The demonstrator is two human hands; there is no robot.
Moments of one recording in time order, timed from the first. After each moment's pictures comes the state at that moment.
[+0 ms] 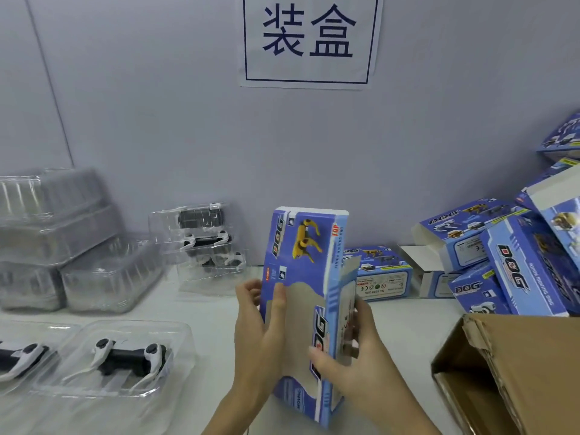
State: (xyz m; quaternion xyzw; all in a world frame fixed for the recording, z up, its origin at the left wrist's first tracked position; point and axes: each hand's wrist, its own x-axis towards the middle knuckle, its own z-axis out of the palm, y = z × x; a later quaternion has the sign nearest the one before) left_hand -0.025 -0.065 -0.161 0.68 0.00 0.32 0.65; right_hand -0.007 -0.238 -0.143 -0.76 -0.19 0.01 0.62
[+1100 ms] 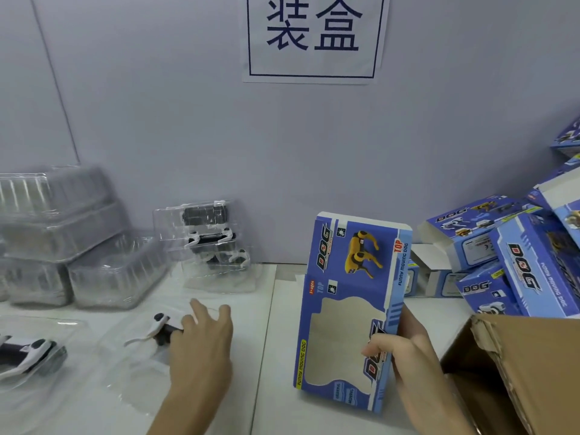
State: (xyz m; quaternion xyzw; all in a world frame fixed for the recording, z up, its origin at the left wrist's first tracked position) left_hand -0.039 -0.017 -0.129 0.97 0.23 -0.01 -0.10; right_hand 0.023 -0.272 -0.144 -0.66 -0.04 0.04 0.75
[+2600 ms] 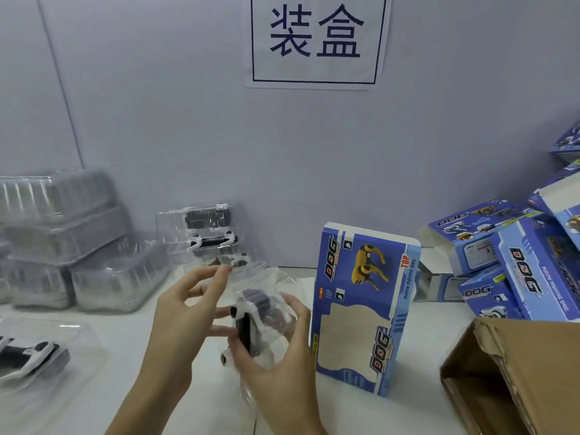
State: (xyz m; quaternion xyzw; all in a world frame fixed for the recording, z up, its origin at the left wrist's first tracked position) left_hand -0.051 0.002 -0.091 0.65 0.10 0.30 0.69; right_hand -0.025 -0.126 -0.166 -0.69 -0.18 -0.10 0.69
